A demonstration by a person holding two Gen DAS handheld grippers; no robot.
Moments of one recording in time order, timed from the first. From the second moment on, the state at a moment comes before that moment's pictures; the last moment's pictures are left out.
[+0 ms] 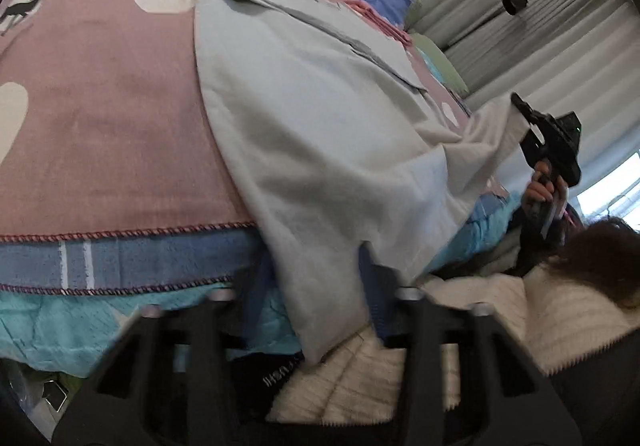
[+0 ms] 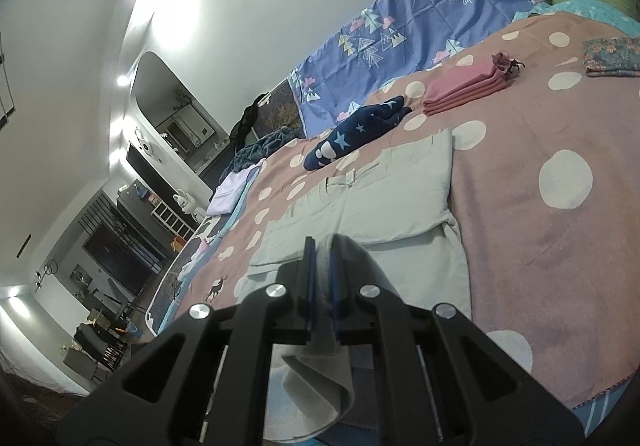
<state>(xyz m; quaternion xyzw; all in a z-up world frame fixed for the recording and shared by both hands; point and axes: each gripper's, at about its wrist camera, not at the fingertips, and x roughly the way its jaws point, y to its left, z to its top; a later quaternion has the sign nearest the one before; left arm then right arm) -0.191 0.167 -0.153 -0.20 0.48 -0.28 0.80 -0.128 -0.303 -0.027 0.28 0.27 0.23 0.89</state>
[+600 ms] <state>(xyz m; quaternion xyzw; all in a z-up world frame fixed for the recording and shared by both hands) -0.126 0.188 -0.007 -0.21 0.25 -0.23 0.92 -0.125 -0.326 -0.019 0.29 0.26 0.19 0.90</state>
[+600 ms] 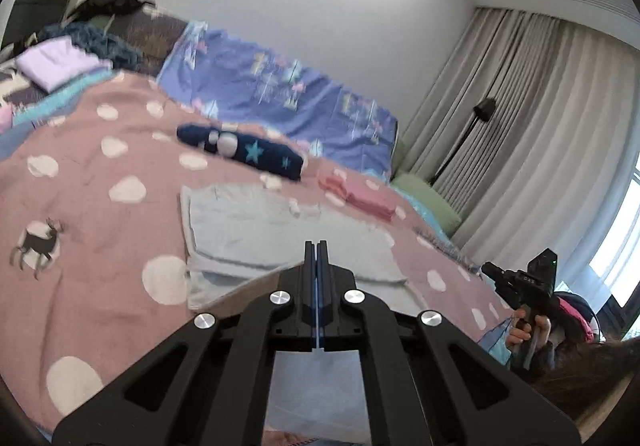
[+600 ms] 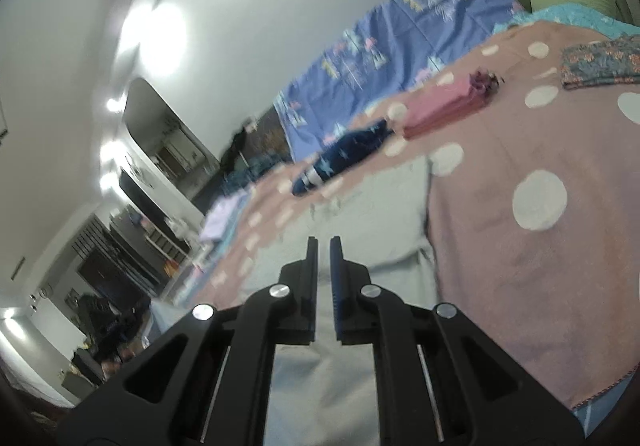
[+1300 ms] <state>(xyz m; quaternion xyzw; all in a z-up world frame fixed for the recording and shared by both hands) -0.097 0.175 -0.060 -0.21 0.32 -0.23 0.90 -0.190 -0.309 -0.148 0.27 0.47 0.20 0.82</state>
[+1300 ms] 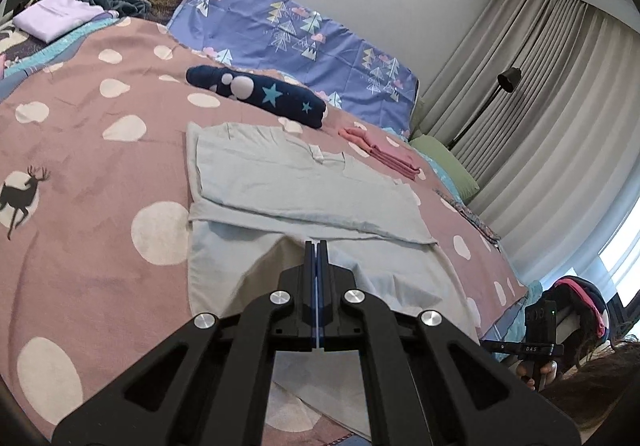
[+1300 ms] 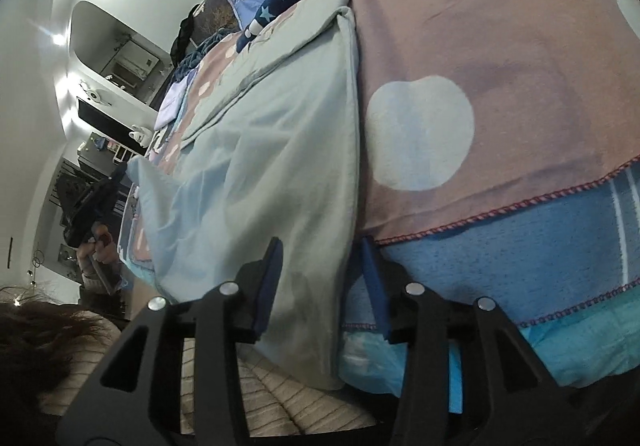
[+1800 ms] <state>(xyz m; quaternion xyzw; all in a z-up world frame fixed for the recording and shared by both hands) -0.089 0.189 -0.025 -0.22 0.26 -0.22 0.91 -0.160 -0.336 -0.063 0.34 0.30 0.27 0.85</state>
